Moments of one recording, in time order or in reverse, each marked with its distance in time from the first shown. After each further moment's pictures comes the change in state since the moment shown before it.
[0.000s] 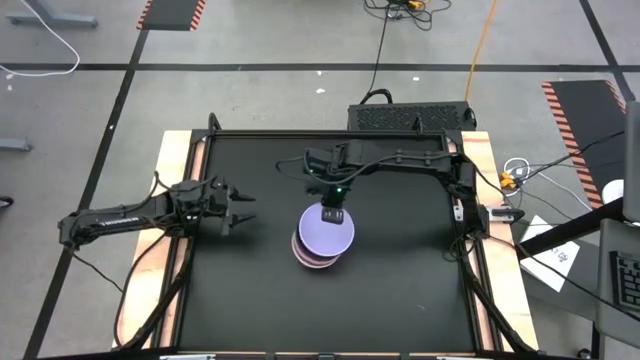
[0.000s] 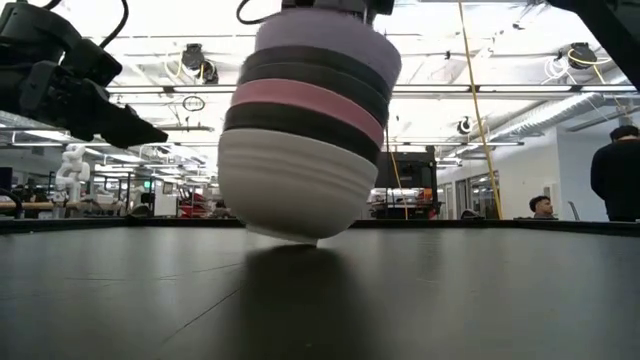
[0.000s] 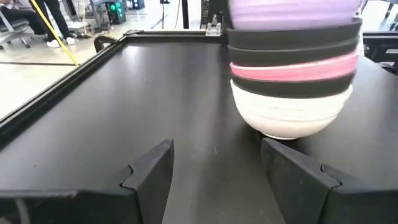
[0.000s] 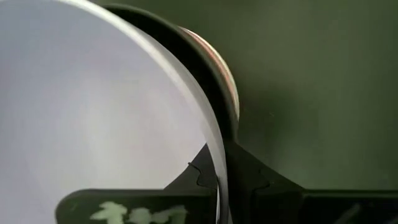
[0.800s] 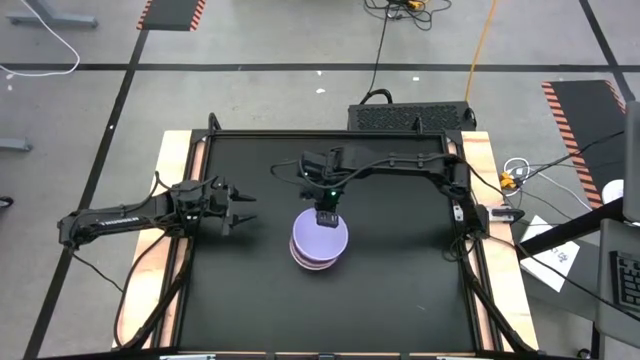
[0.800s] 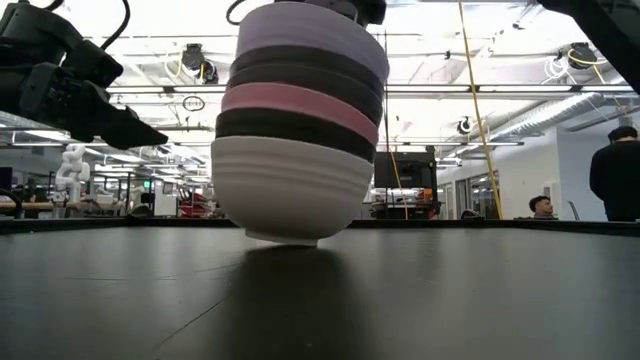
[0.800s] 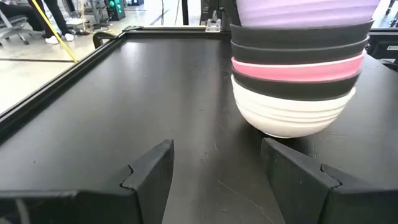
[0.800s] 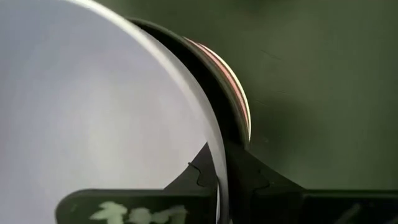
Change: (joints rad) left arm 0.000 0.012 0.001 -0.001 0.000 0.000; right arm 0.012 0.042 0.000 0.079 -0.044 -0.038
